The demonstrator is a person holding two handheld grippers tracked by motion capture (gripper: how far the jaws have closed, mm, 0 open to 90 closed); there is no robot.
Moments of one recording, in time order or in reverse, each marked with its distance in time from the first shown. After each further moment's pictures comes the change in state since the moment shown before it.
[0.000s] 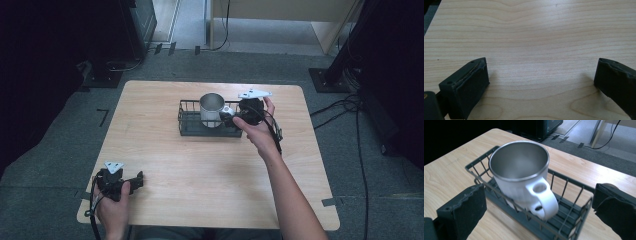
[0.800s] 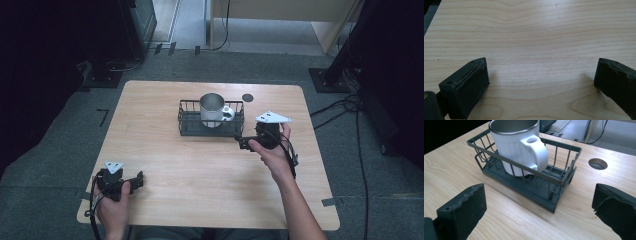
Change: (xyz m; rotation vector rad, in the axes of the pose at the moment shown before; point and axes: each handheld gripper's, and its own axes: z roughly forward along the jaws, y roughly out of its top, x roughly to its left) left arm 0.000 0.000 0.000 0.000 0.000 0.000; right arm -0.002 -0.059 -0.047 -0.017 -0.035 0.034
